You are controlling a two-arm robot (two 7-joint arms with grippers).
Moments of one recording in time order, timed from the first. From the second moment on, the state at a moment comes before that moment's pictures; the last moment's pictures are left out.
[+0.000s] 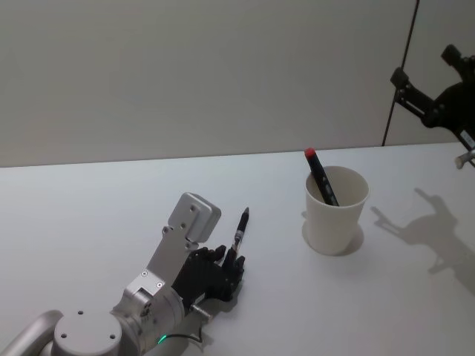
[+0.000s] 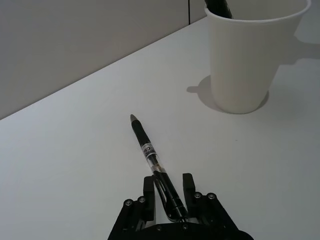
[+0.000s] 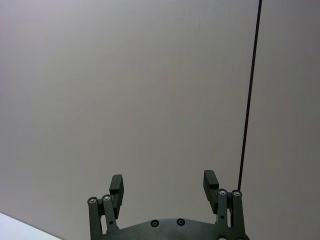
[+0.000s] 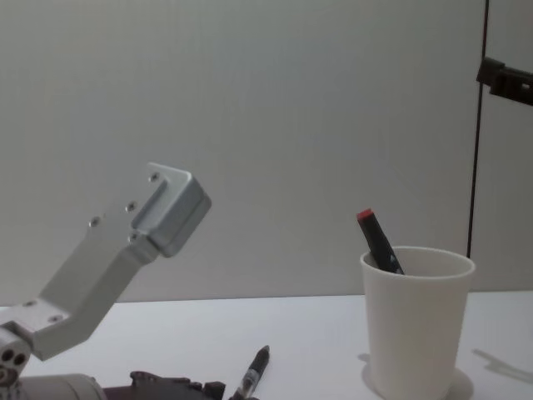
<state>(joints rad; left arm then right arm) -0.06 0.43 0.45 -1.76 -0.28 0.43 -0.11 0.24 0.43 -0.21 -1.57 0.46 -0.24 0.31</state>
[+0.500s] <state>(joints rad) -0.06 0.43 0.45 -1.76 -0.28 0.43 -0.11 0.24 0.43 -0.21 -1.57 0.46 -0.24 0.31</state>
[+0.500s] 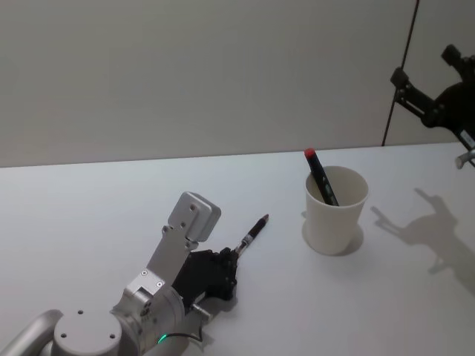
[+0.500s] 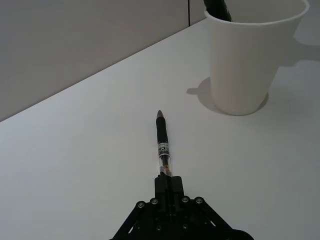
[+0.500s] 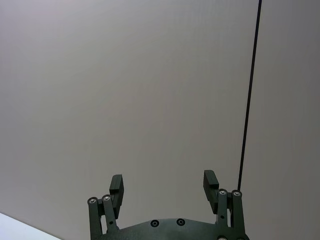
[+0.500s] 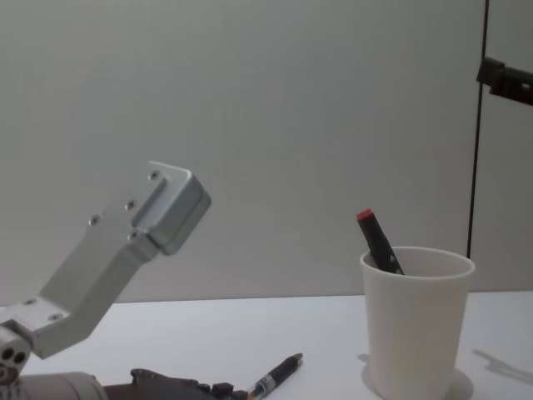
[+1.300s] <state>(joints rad) -0.06 0.43 0.45 -1.76 -0.28 0.42 -0.11 0.24 0.43 -0.21 -1.57 0.46 -0.24 0.31</state>
